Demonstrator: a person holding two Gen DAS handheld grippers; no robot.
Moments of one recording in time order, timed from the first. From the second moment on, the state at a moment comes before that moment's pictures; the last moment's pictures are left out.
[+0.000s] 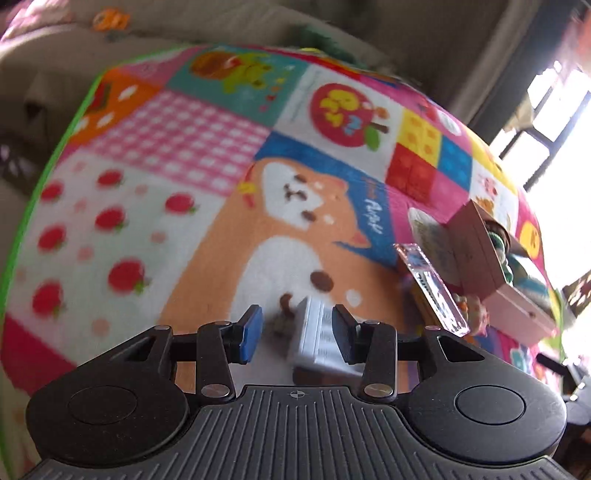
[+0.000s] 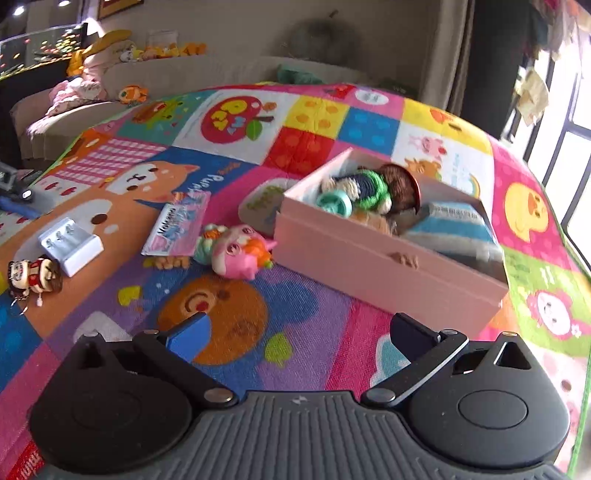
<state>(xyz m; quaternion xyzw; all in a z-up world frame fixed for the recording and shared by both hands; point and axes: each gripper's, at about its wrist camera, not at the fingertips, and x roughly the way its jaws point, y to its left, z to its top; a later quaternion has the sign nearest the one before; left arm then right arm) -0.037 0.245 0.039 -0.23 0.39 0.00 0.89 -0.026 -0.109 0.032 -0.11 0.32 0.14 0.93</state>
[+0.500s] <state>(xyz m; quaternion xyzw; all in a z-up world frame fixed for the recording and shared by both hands) 0.012 0.151 0.047 -0.21 0.38 -0.15 0.89 -0.067 -0.081 0.044 -0.10 0.33 0.26 0.90</state>
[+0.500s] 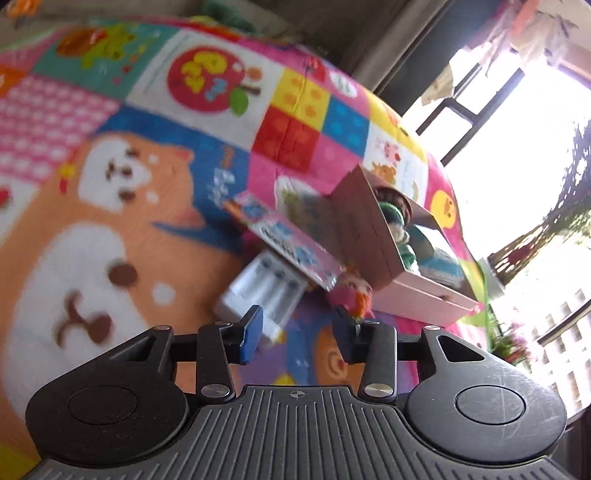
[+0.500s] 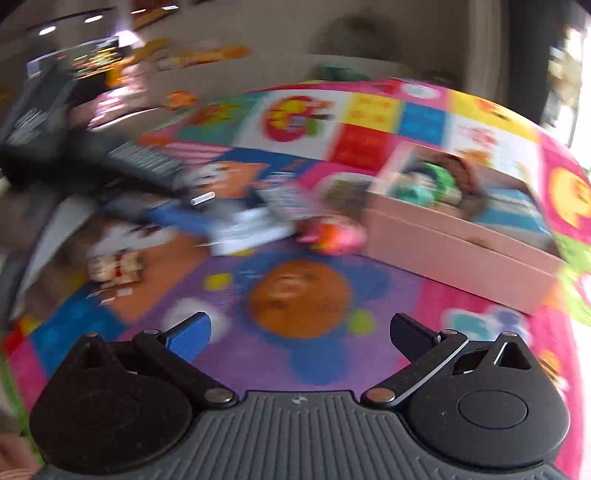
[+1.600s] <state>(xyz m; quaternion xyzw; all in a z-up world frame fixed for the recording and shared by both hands) 0.025 0.088 0.032 0.09 0.35 -0.15 0.92 -0.036 -0.173 0.016 -0.03 0.35 0.07 0.93</state>
